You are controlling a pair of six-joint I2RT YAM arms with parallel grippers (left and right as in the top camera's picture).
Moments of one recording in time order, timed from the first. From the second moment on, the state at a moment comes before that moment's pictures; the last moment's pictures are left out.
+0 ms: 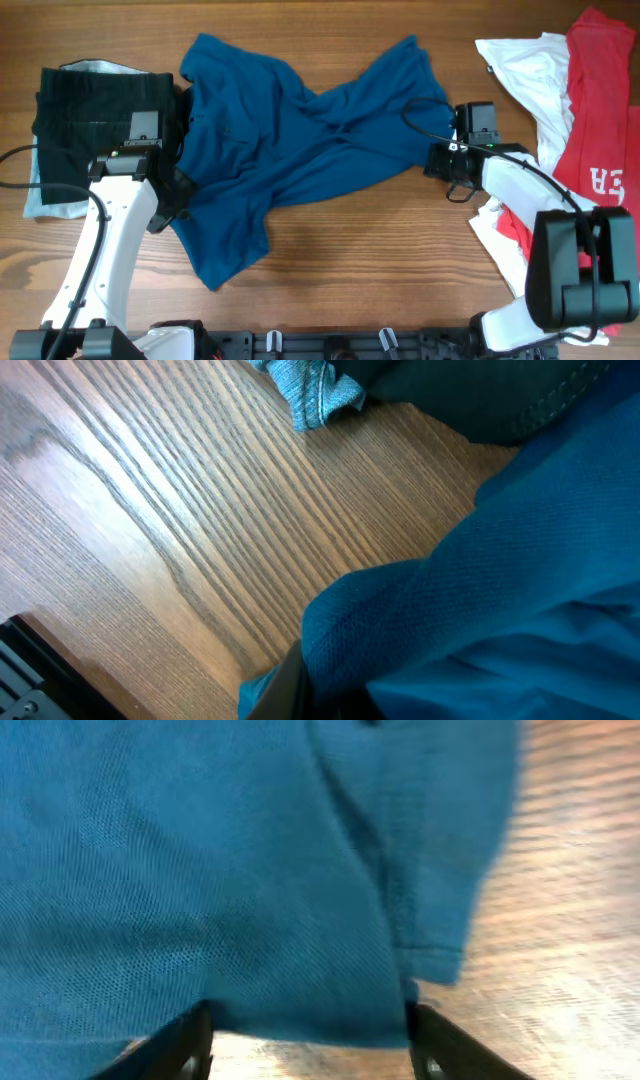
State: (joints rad) left arm 0.02 1.39 1.04 -1.12 -0.22 -0.85; right arm 0.06 1.72 0.88 -0.38 -0.02 0.29
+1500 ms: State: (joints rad) left arm 0.02 1.36 1.04 -1.12 -0.22 -0.74; right arm 0.06 1.58 0.98 -0.92 0.09 0.26
